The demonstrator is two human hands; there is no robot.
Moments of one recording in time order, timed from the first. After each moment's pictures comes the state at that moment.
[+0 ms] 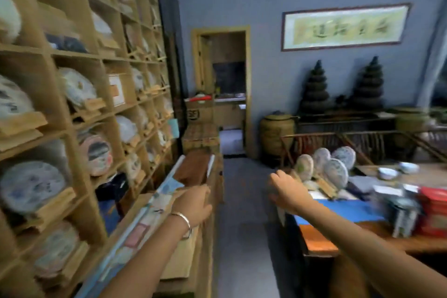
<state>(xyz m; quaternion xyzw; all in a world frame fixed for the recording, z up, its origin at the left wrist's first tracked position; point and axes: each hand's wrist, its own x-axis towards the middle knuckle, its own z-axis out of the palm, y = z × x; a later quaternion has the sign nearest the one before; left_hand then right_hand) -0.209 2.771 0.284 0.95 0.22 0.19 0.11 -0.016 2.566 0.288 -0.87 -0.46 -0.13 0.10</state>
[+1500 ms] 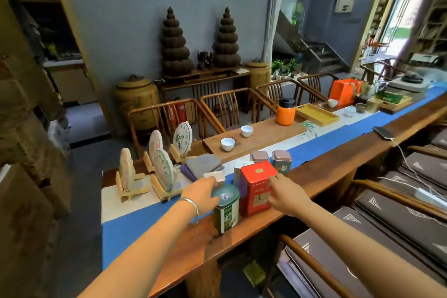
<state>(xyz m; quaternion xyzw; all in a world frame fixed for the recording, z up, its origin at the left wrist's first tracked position) 0.405 2.324 0.172 0.99 -0.07 -0.06 0.14 0.418 2.067 0.169 -0.98 -0.16 -0.01 0.09</state>
